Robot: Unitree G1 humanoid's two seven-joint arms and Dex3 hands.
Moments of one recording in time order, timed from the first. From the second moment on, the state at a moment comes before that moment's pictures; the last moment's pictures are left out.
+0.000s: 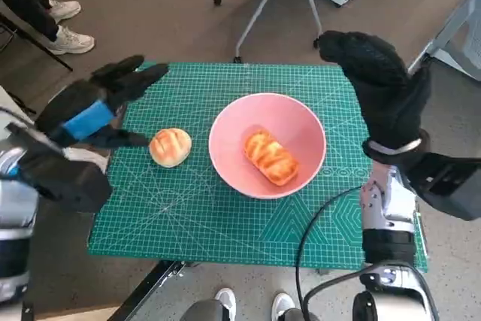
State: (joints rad) left arm -0.48 0.80 0.04 0.22 0.33 -0.41 -0.39; right arm -0.72 -0.11 -0.19 0.51 0.44 -0.60 0.67
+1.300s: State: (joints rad) left arm -0.60 0.64 -0.21 0.76 0.44 -0.39 -0.35; right arm -0.73 -0.12 -0.19 0.50 0.47 -0.55 0.73
